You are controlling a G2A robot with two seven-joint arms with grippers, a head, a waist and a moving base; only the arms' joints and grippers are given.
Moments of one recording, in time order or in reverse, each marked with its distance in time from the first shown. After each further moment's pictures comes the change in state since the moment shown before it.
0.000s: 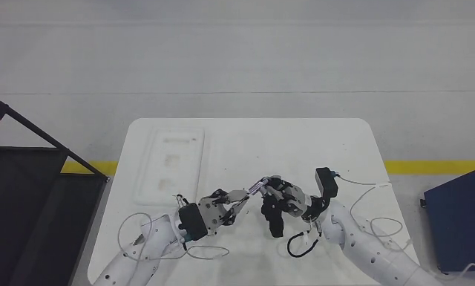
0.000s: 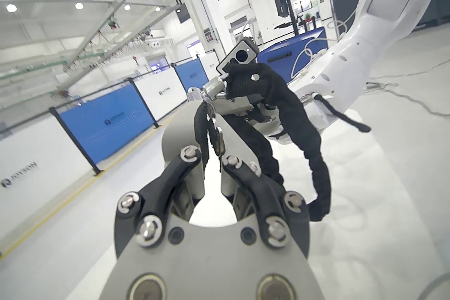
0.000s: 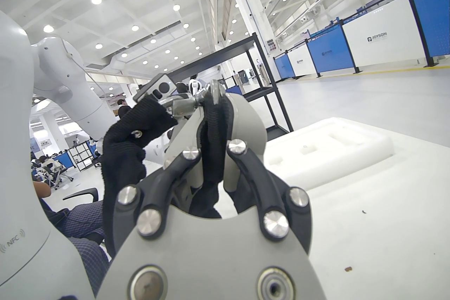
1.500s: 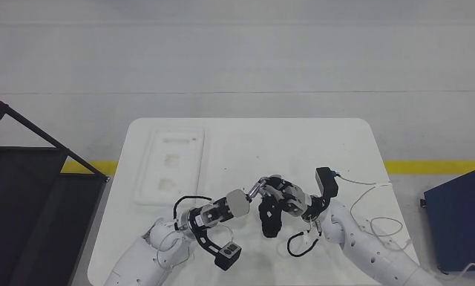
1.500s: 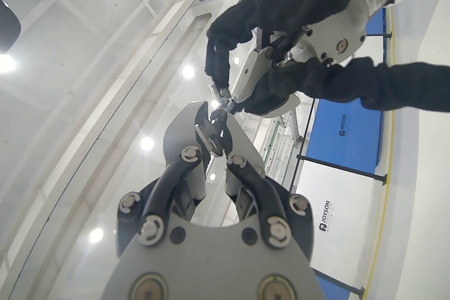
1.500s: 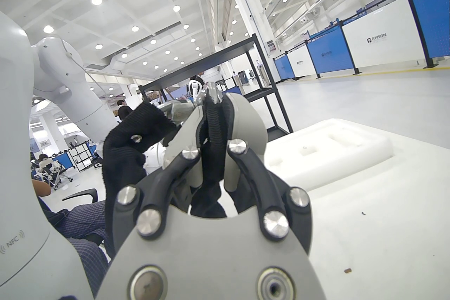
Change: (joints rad) left arm -0.060 -0.070 0.069 0.163 0.684 1.268 -0.082; right arm 0.000 0.000 0.000 0.000 0.000 0.000 0.000
